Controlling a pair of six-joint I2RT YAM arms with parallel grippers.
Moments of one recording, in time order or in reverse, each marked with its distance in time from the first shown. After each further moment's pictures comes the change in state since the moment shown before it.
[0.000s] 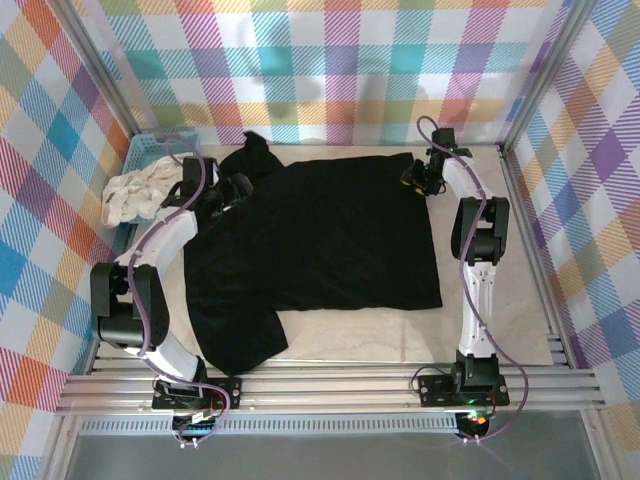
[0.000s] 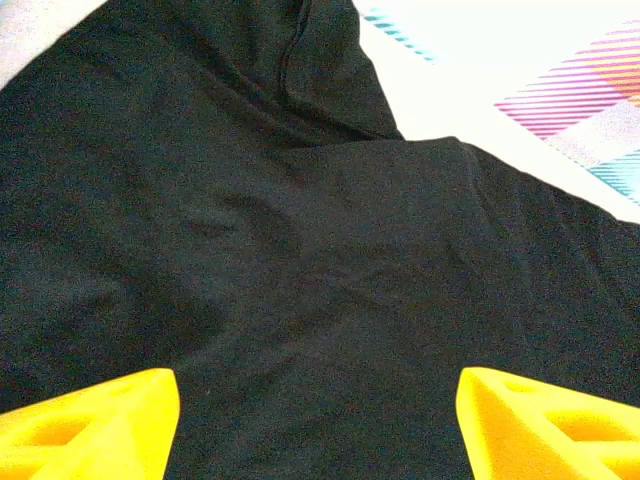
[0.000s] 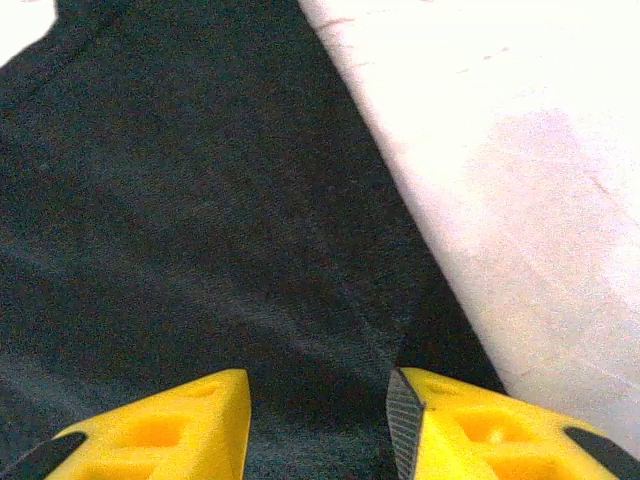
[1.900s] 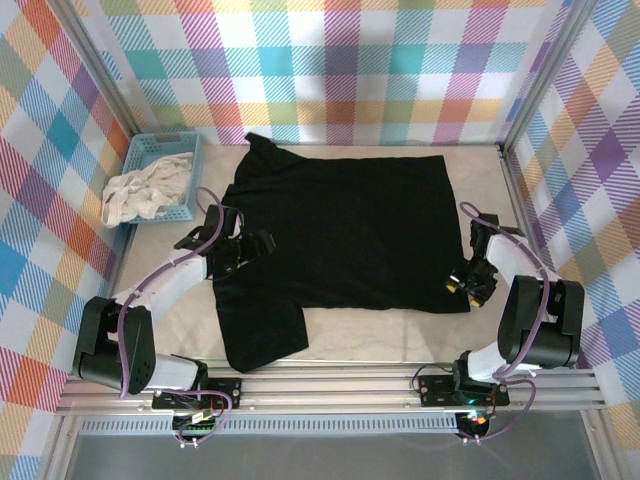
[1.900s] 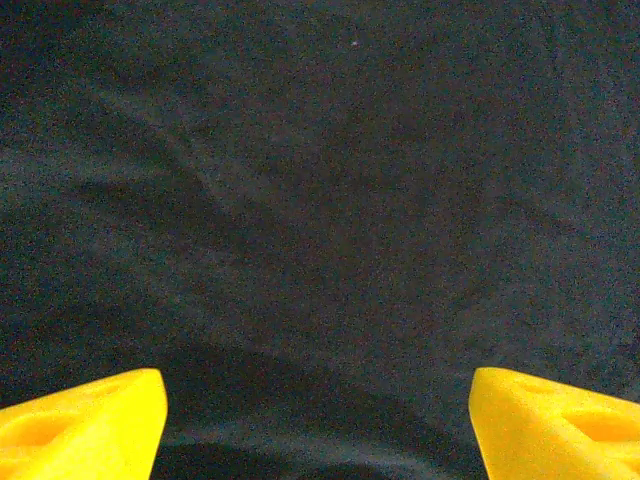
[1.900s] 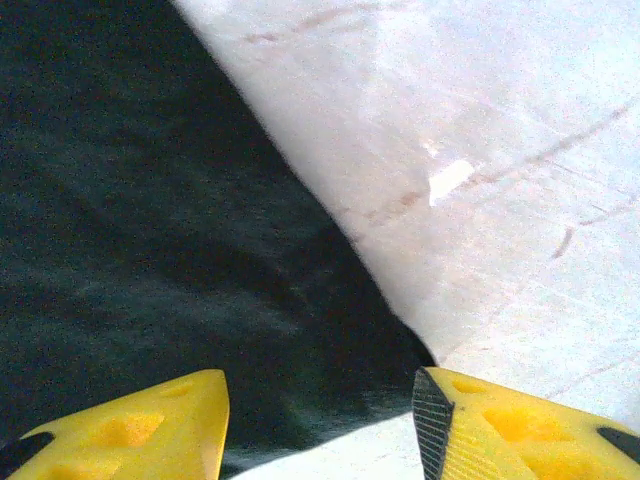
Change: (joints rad) left arm -0.183 -0.225 -0.359 -0.095 0.060 -0.074; right arm -0.151 -1.056 -1.351 -0.203 0.304 0.046
